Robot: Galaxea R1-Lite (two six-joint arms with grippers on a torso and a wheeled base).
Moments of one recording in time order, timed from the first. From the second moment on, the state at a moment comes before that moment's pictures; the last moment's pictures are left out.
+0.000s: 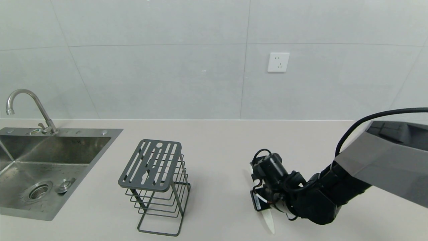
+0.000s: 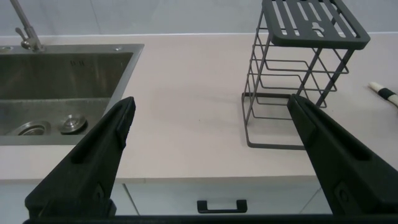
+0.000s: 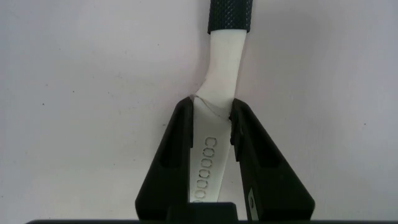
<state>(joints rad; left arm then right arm) 0.00 0.00 0.00 0.00 -0.04 0.01 0.68 2.20 -0.83 -0.40 -0.27 0.34</state>
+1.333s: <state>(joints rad) 0.00 0.00 0.00 0.00 -0.05 0.01 0.50 1.93 -0.59 -0.92 0.35 -0.53</state>
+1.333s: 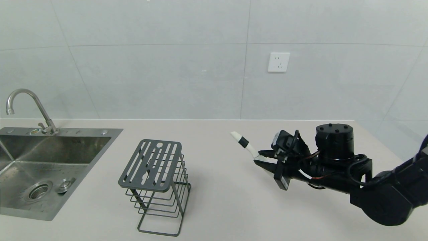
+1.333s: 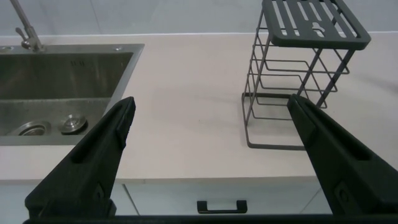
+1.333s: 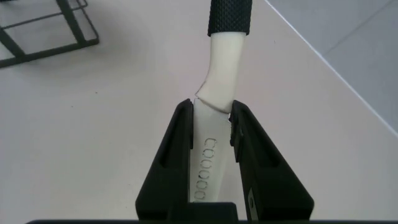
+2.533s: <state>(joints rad) -0.07 0.11 -0.21 -0.23 -0.28 -0.05 0.72 1.80 -0.52 -0.94 0.39 -0.59</state>
